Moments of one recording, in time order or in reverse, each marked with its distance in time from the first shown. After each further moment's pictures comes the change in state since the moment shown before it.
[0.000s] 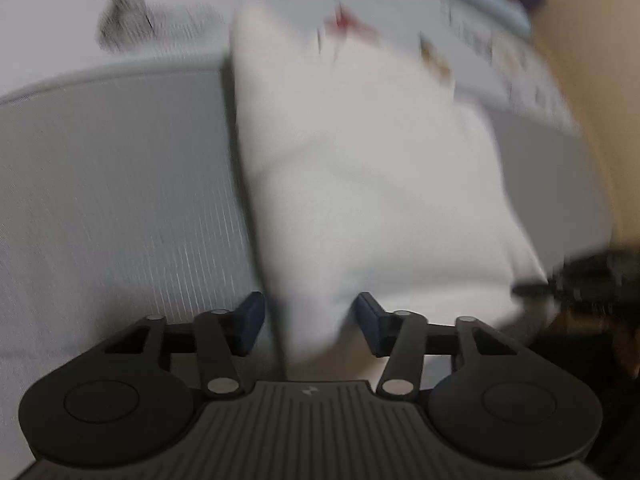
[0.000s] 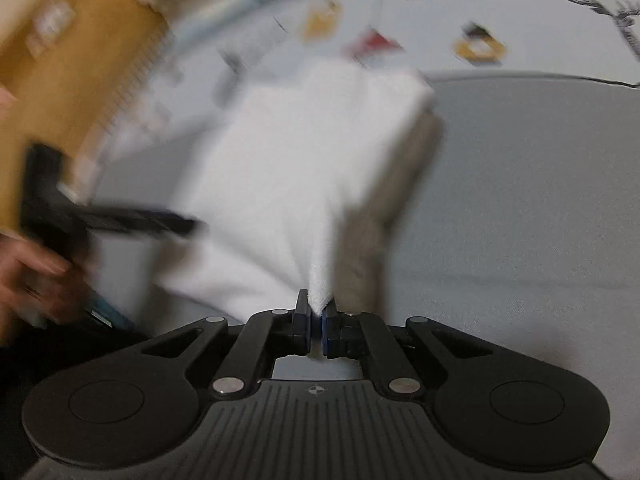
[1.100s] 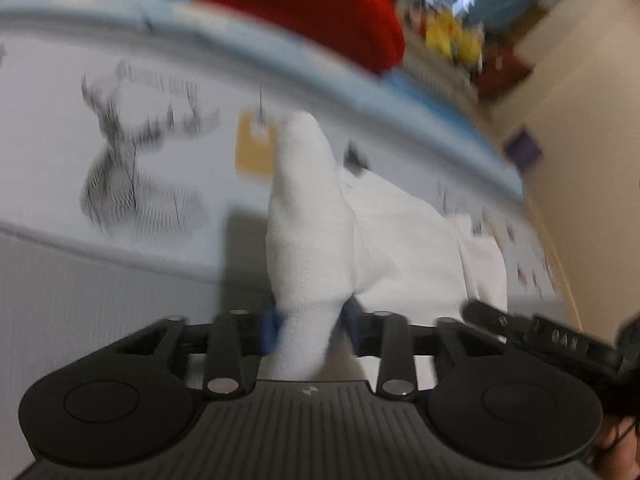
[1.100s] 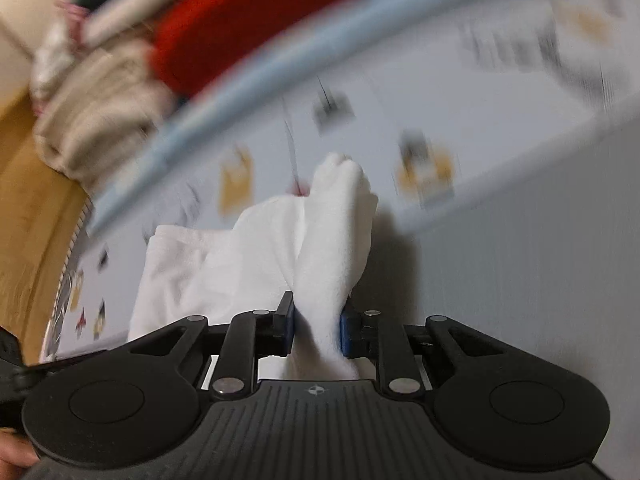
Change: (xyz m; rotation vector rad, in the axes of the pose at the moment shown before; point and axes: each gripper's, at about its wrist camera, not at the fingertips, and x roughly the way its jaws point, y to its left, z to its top) left arm -0.040 0.003 0.085 -0.238 -0.540 -0.055; right arm 0.013 -0.005 0.082 0.316 -0.500 -0.082
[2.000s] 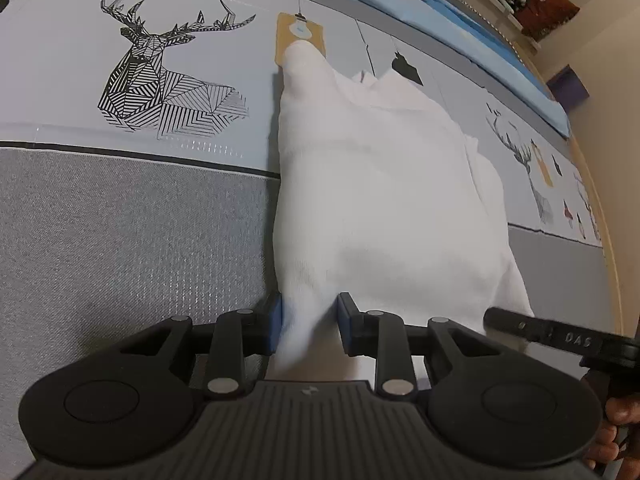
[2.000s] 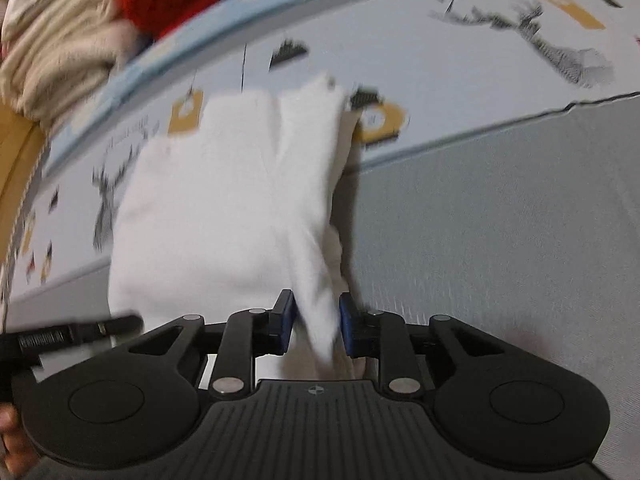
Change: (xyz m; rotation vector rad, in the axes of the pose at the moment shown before) left arm 0.040 0.015 -0.034 0.008 0.296 0.100; right arm 0.024 -0.029 -0.013 -0.056 0.259 -0.141
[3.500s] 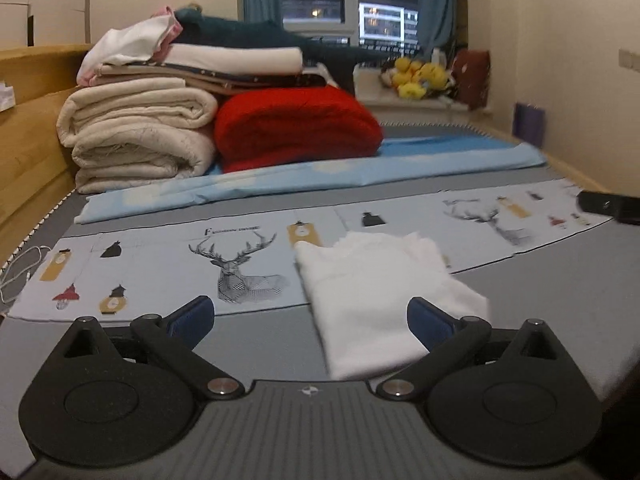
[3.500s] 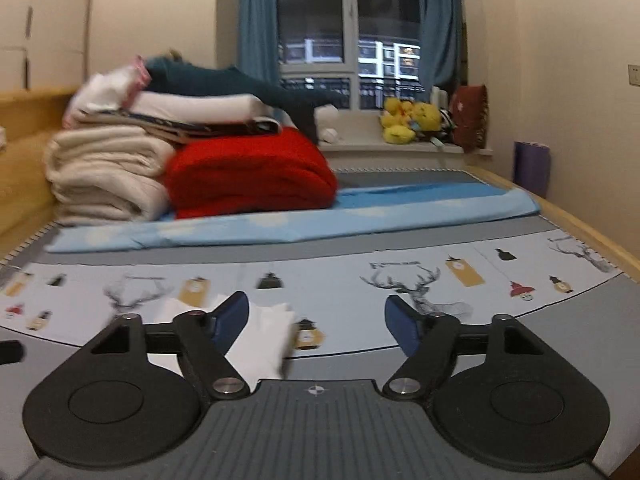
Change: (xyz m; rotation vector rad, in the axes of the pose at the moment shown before) left arm -0.209 -0.096 -0.166 0.382 -0.629 0.268; right arm -0.221 0.033 -0.115 -0.272 -0.748 -0.165
